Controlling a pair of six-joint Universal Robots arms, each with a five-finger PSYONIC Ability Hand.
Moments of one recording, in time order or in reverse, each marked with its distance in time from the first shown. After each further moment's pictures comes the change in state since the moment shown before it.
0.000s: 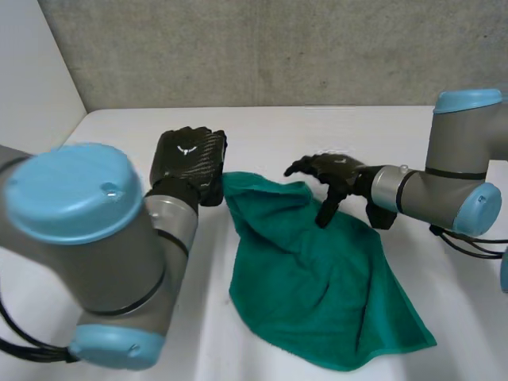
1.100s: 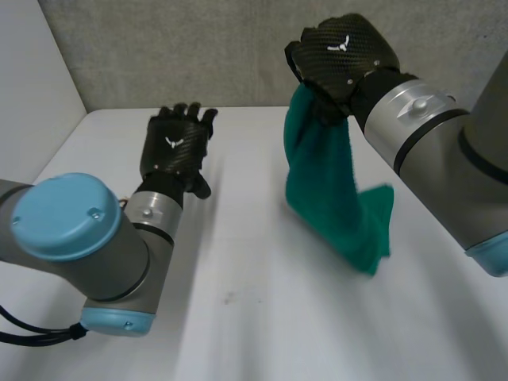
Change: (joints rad) left arm 0.136 -0.040 -0.152 0.345 0.161 0.135; right arm 0.292 -0.645 0.346 -0.284 0.480 -0.280; left_hand -0.927 -0.986 -0.972 -0.985 -0.917; right_hand 0.796 0.949 0.973 0.954 0.915
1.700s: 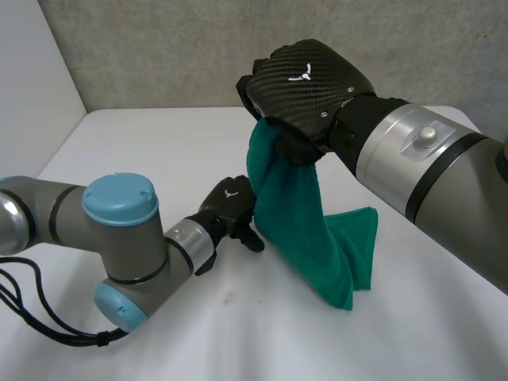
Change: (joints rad) left arm 0.033 -0.243 0.165 -0.233 0.465 -0.272; right arm 0.059 -0.093 0.048 0.143 -0.158 0.011; left_hand 0.373 0.316 0.306 0.322 0.304; right_hand 0.000 0.000 0.000 0.001 0.000
